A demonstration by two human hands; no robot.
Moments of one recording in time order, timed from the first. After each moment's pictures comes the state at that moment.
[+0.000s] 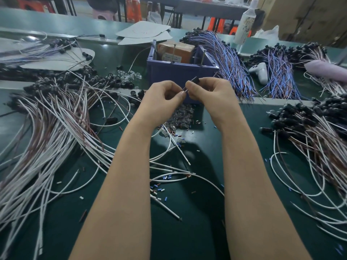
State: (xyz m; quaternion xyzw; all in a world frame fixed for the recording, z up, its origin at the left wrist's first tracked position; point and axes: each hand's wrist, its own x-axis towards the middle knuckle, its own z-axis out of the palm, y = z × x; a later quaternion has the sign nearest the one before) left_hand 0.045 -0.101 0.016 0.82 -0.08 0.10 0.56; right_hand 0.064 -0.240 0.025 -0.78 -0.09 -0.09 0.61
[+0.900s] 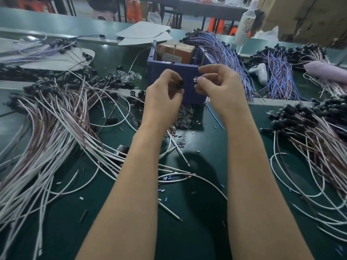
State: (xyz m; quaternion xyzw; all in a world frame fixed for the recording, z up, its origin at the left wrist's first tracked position) left_hand 0.050 -0.114 0.007 0.80 -0.06 0.26 0.54; right_hand 0.059 -0.244 0.041 -0.79 -0.08 -0.15 0.59
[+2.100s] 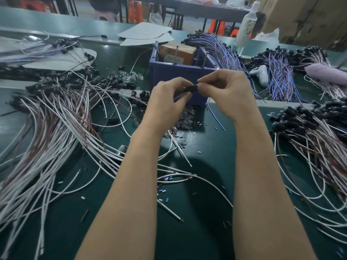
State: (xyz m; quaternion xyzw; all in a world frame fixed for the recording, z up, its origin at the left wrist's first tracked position) left_hand 0.045 -0.110 0.013 0.83 -0.11 0.22 0.50; right_hand 0.058 -0.255 0.046 -0.85 -0.12 -0.15 0.49
